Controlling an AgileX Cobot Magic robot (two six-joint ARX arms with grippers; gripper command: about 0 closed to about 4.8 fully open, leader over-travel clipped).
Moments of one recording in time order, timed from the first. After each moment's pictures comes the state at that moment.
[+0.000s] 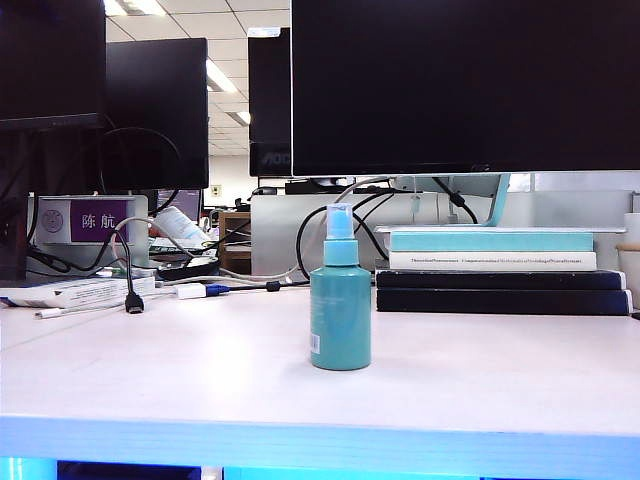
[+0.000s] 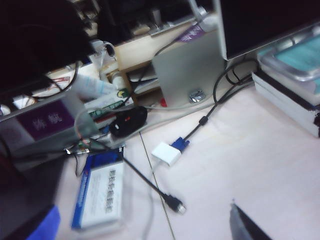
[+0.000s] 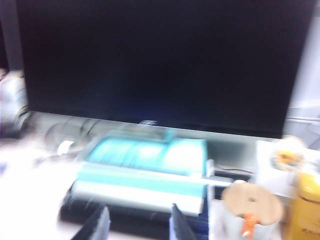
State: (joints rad) left arm -0.01 0.89 0.80 -0.09 0.30 0.37; right arm 0.26 0.35 0.44 0.03 0.18 -0.05
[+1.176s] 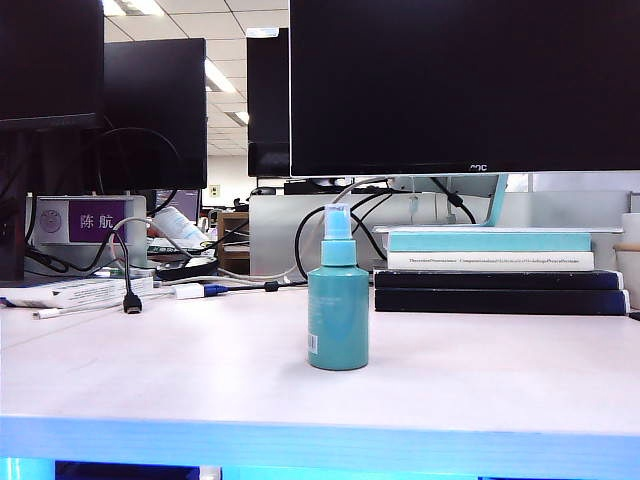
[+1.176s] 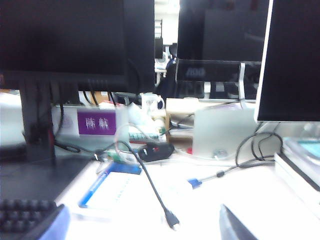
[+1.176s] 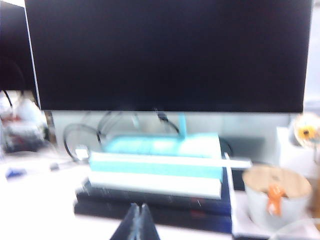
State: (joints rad) left arm 0.08 0.14 0.18 0.16 0.18 -0.03; right arm 0.21 0.00 0.01 0.23 0.08 0.01
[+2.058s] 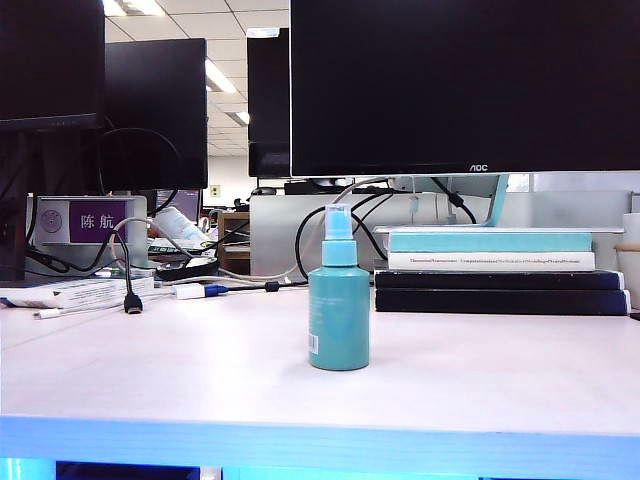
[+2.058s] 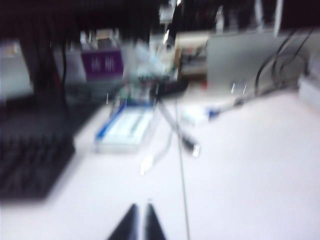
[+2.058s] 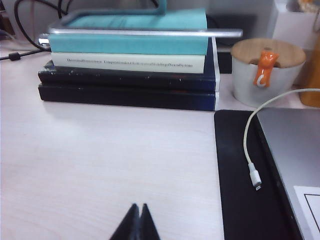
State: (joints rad) left arm 0.08 0.01 0.05 -0.05 0.15 0.12; right arm 0.21 0.01 0.01 -0.16 0.15 0.06
